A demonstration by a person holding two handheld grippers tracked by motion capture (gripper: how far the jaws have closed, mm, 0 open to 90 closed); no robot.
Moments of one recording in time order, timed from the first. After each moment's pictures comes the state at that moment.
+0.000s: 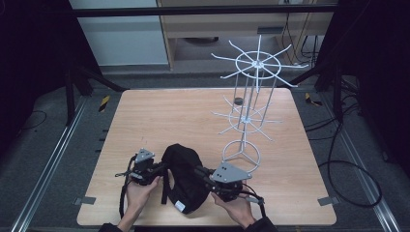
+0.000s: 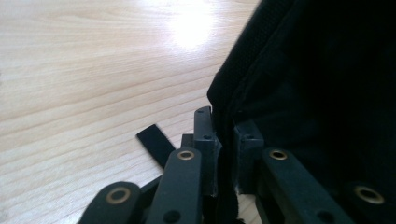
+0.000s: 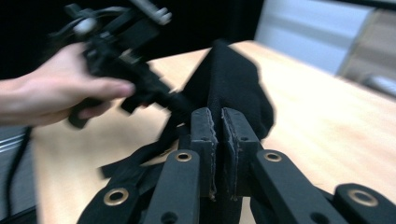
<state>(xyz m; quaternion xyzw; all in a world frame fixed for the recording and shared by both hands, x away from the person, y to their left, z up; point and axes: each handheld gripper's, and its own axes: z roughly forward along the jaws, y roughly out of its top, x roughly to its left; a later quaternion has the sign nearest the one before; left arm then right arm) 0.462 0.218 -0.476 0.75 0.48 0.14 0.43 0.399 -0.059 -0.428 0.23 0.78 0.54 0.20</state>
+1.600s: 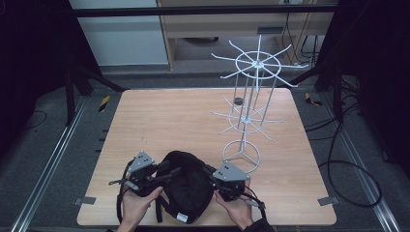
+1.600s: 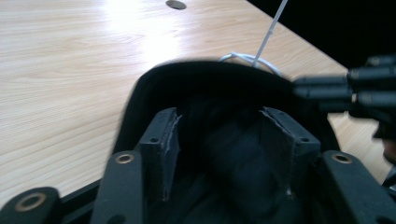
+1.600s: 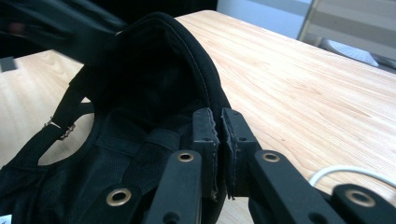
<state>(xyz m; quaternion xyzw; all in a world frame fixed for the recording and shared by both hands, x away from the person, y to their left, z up) 0.415 0.186 -0.411 0.75 0.42 0.13 0.49 0.399 -0.065 -0.439 0.31 0.77 0.49 0.25</state>
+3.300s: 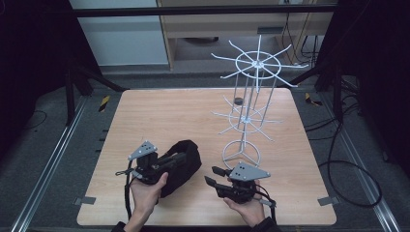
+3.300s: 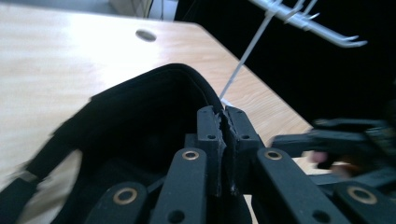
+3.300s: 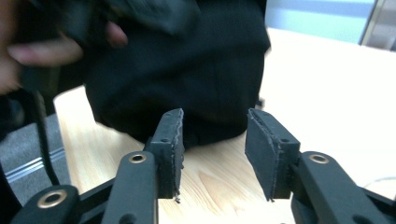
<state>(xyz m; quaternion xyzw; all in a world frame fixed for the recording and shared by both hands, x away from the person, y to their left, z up) 0.423 0.179 -0.385 0.71 0.41 0.07 0.57 0.400 -0.100 -0.441 0.29 0.76 0.56 0.14</state>
